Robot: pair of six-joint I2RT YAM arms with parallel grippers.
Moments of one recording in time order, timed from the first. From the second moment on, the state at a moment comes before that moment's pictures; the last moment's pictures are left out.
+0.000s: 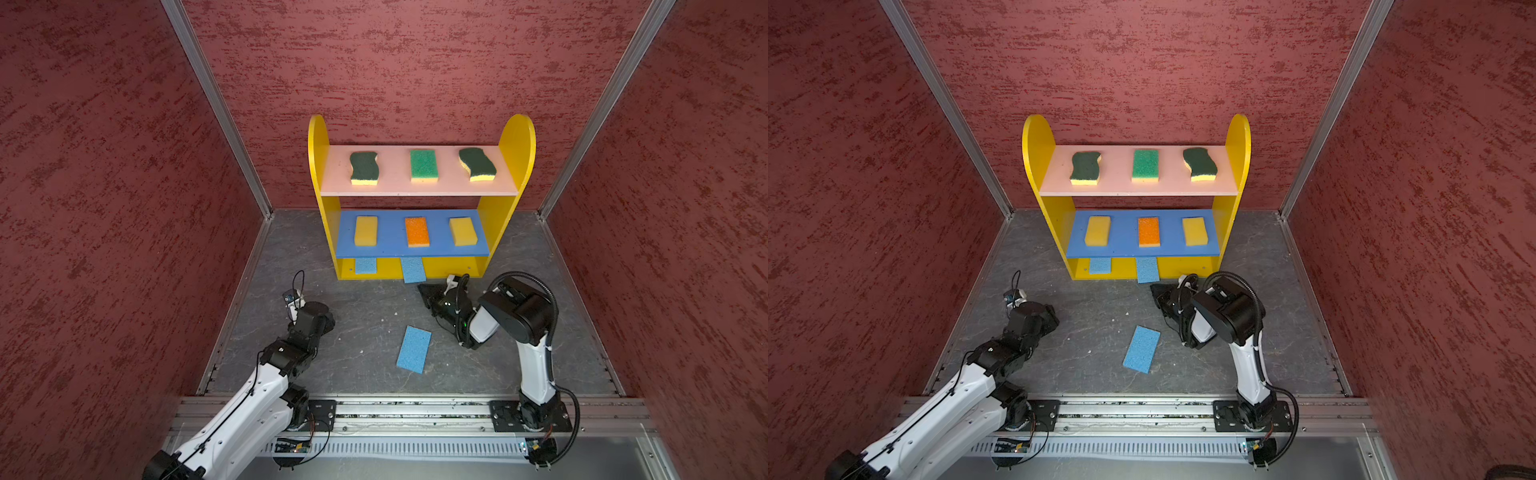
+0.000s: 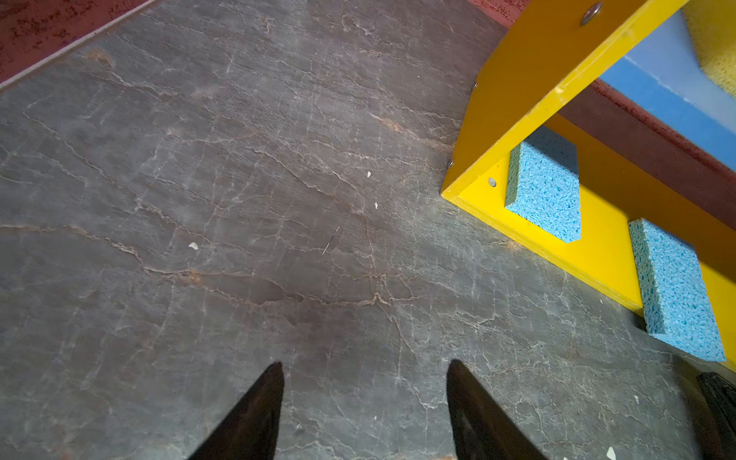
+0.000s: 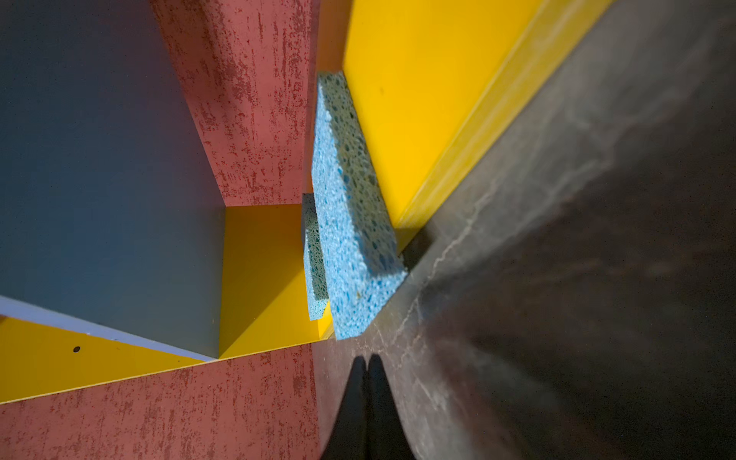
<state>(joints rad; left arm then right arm) -0.41 0.69 0.35 -0.43 -0.45 -0.79 0.61 2.09 0.58 1.24 -0.01 1.52</state>
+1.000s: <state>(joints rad) -0.41 0.62 0.35 -0.46 -0.47 -0.80 0.64 2.10 0.70 1.10 0.10 1.56</state>
